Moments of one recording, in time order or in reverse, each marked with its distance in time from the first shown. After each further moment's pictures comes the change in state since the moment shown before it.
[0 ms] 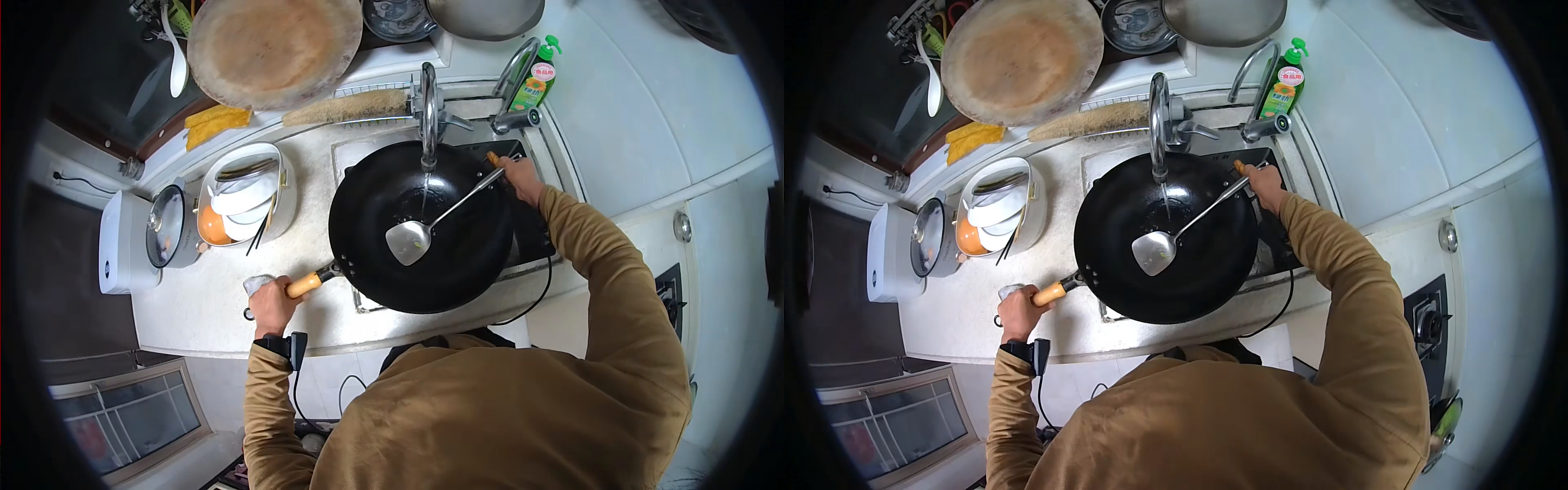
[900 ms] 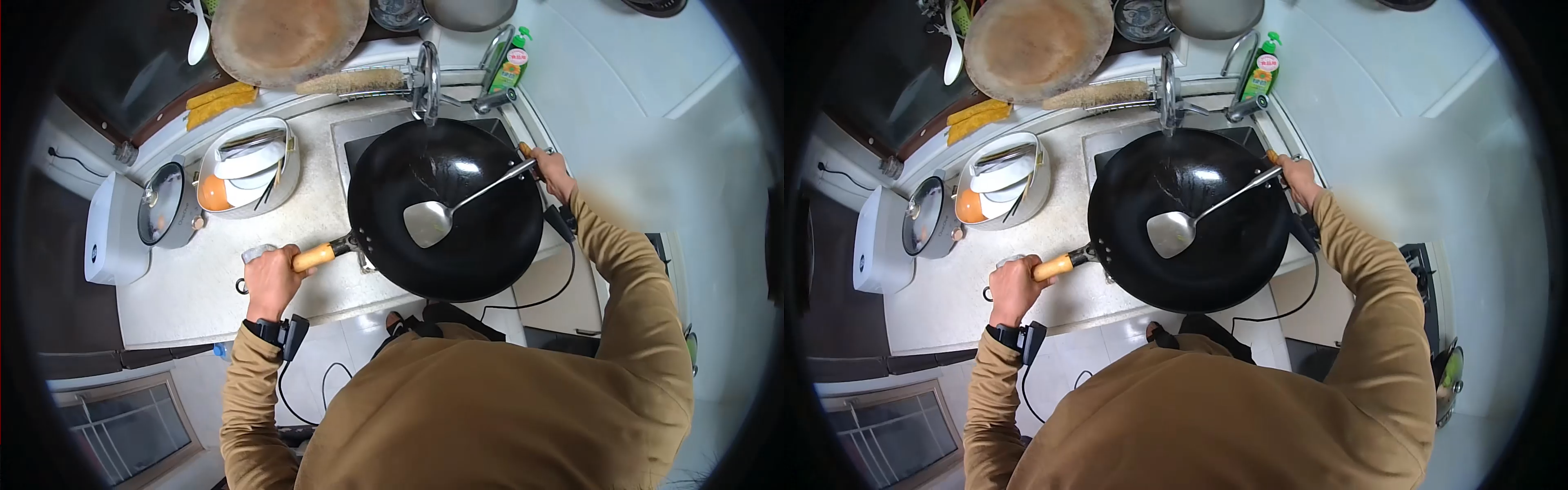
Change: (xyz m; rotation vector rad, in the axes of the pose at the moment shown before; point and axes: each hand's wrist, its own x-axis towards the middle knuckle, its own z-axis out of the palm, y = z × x) left_hand -0.047 -0.003 -0.047 -0.047 0.147 0.302; right_hand -0.112 -0.026 -0.080 -0.113 0.290 0.007
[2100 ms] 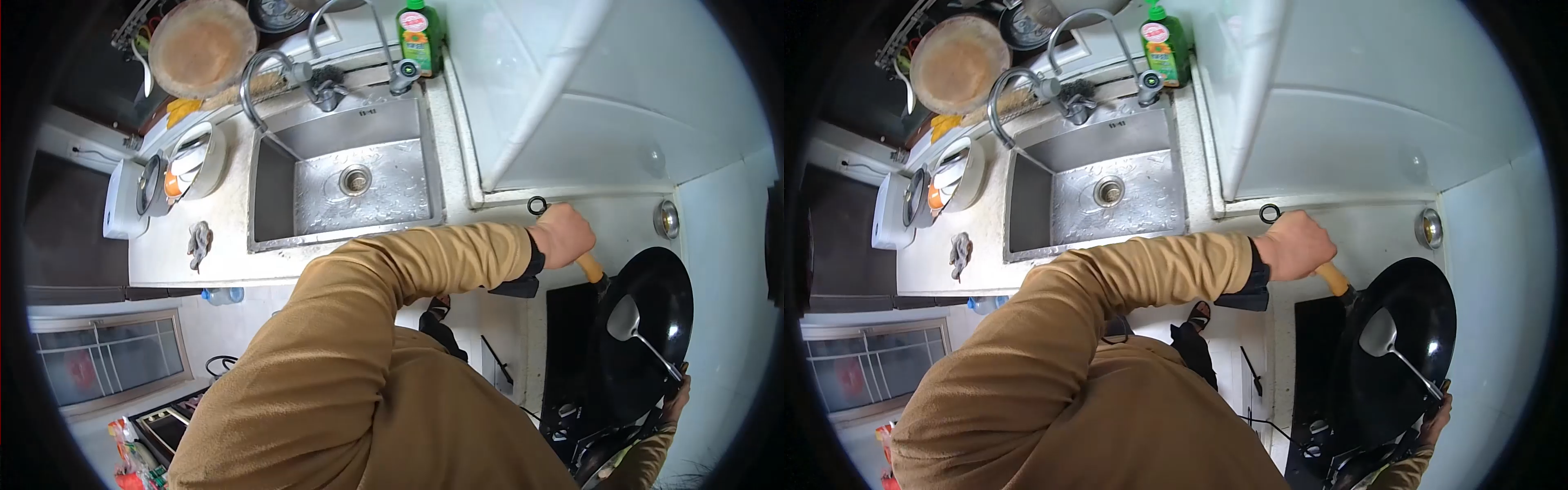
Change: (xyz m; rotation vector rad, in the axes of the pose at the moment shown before) left_hand 0.200 0.695 0.099 -0.129 -0.295 0.990; right_hand 0.010 0.406 -0.803 0.344 0.180 0.344
